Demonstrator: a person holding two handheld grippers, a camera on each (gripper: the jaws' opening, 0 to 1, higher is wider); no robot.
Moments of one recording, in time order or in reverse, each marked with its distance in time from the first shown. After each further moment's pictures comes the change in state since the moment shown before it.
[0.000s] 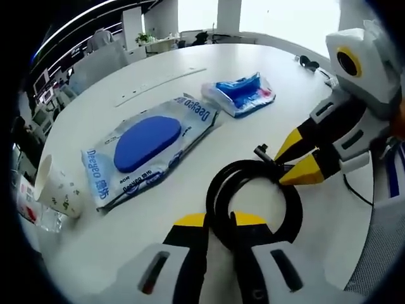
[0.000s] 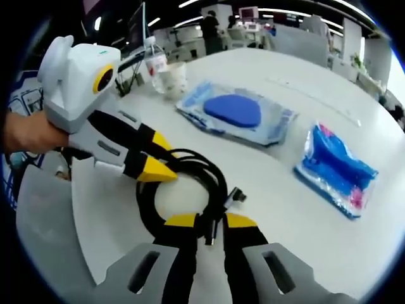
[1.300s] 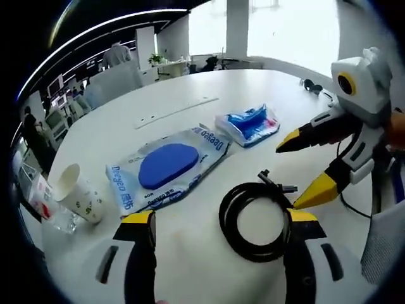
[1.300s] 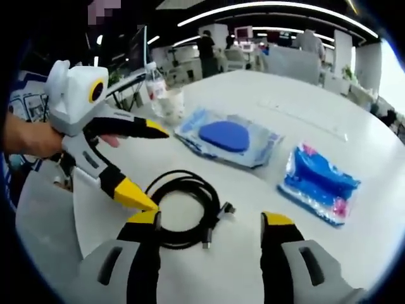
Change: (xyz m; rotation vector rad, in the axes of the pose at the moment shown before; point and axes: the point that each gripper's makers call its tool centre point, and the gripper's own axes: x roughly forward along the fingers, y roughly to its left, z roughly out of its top) left arm -0.032 0.010 0.021 -0.017 -0.174 0.054; right arm -0.026 -0.004 0.021 -0.010 -0.151 -0.034
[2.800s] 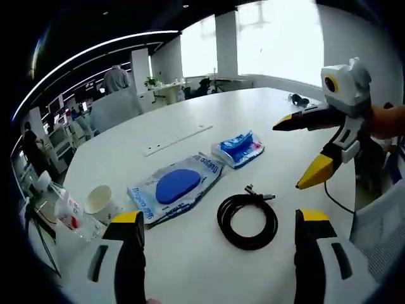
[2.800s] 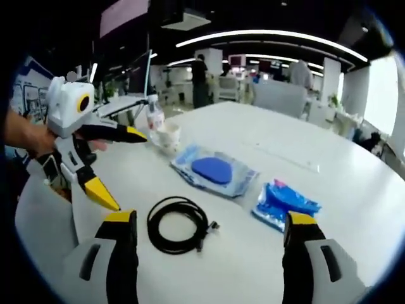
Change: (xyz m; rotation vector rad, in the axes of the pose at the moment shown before) left arm -0.073 -0.004 0.026 0.049 -0.155 -0.004; right arm -0.061 0.003 0.037 -0.076 -0.175 -0.108
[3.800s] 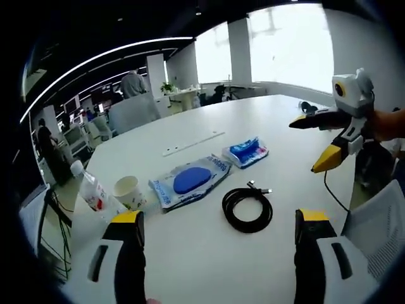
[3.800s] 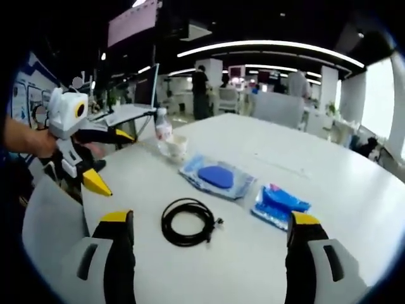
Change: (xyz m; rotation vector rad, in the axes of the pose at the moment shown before) left arm -0.064 0.000 -0.009 -0.021 -0.044 0.103; right arm -0.048 0.016 0.008 0.005 -0.081 -0.017
